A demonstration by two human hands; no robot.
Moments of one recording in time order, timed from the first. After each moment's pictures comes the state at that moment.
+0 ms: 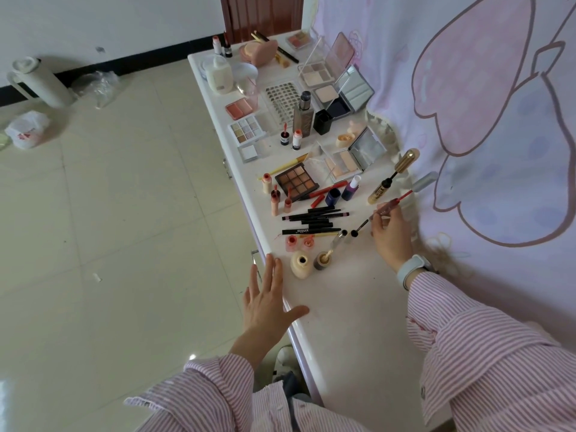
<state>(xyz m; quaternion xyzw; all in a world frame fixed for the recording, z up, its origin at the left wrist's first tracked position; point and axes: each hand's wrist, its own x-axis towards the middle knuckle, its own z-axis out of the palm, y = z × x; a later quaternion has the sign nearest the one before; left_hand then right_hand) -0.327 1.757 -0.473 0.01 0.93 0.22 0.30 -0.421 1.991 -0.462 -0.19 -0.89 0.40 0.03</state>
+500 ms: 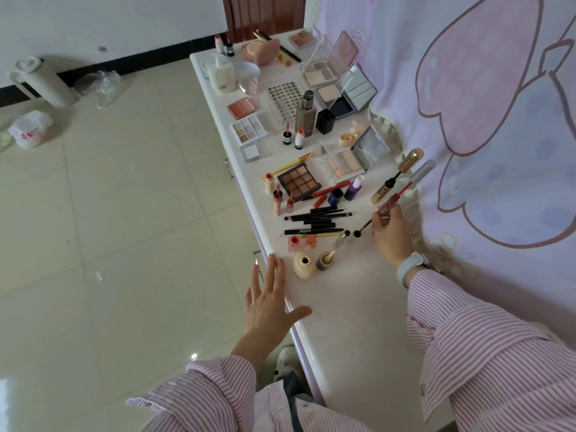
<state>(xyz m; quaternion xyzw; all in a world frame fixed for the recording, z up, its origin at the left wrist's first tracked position) -0.327 1.756 -0.475 0.02 0.93 0.22 0.30 -0.426 1.990 -0.467 -0.20 -0.90 0.38 0.03</state>
